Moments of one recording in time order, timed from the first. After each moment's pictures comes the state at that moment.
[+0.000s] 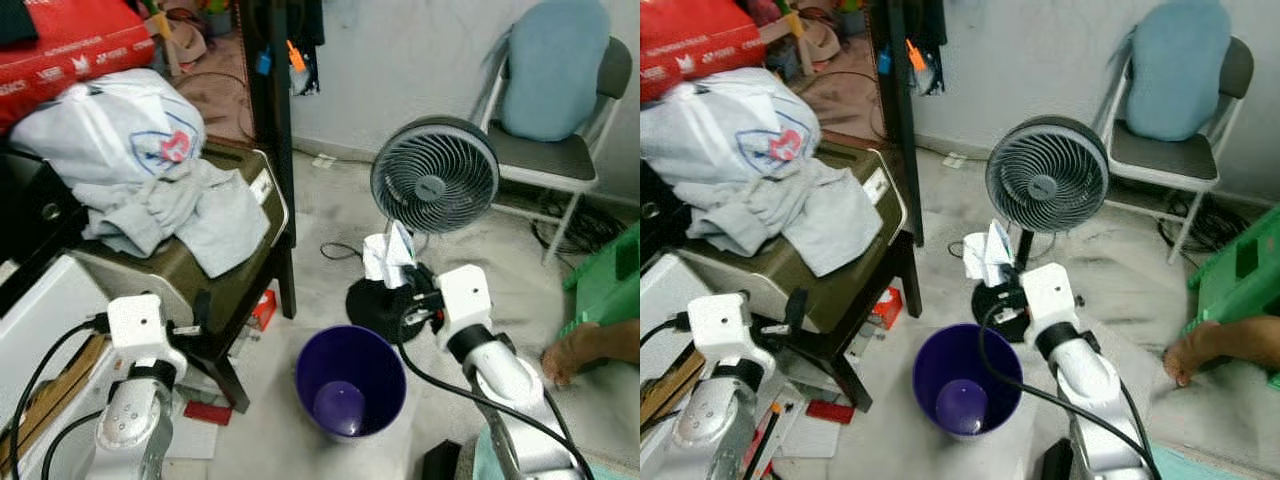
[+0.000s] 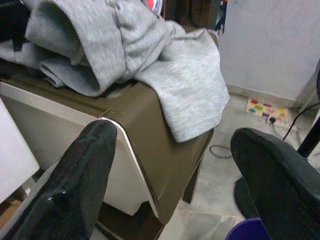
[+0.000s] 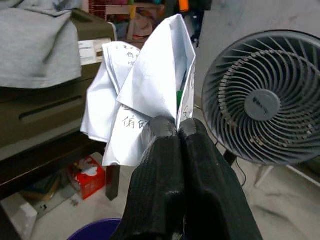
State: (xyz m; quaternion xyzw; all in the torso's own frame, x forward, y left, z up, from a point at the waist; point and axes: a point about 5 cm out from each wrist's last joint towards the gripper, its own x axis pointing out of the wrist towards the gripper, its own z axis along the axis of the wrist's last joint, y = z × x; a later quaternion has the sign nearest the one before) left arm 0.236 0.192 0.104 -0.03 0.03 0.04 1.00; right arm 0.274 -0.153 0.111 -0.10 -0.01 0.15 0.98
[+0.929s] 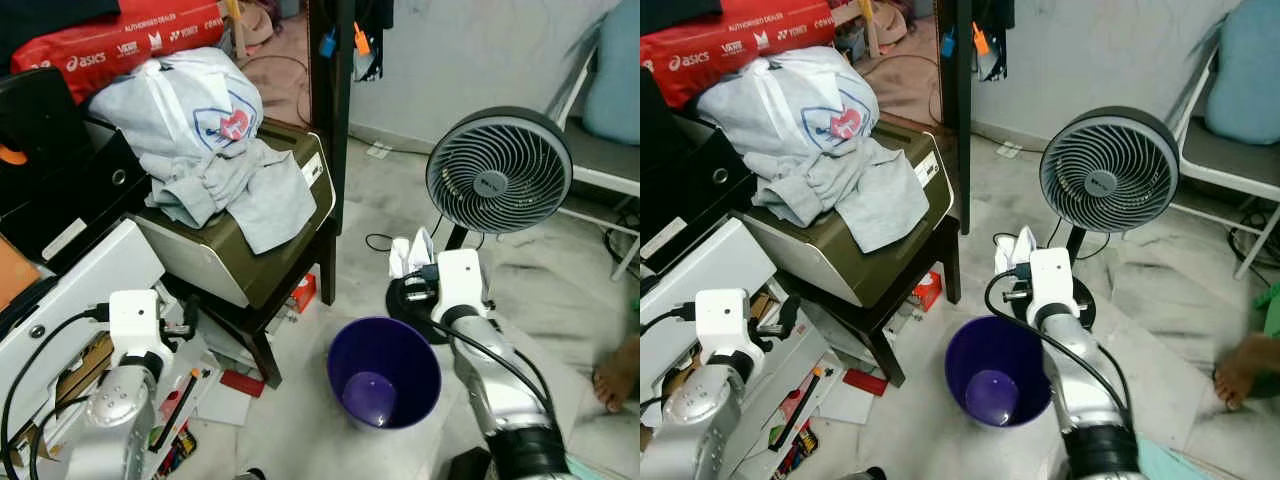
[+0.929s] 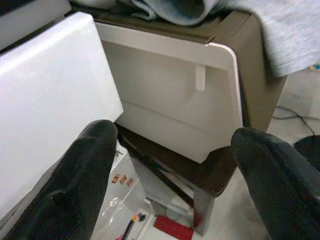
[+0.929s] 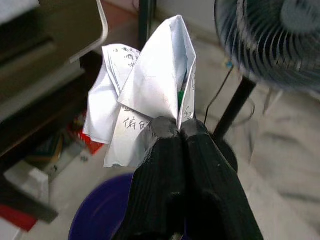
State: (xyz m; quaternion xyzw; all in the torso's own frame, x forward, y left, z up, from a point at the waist) left arm 0.254 0.222 0.082 0.02 0.11 0.04 0.99; right arm 0.315 -0.158 0.083 -0.07 0.14 0.01 0.99
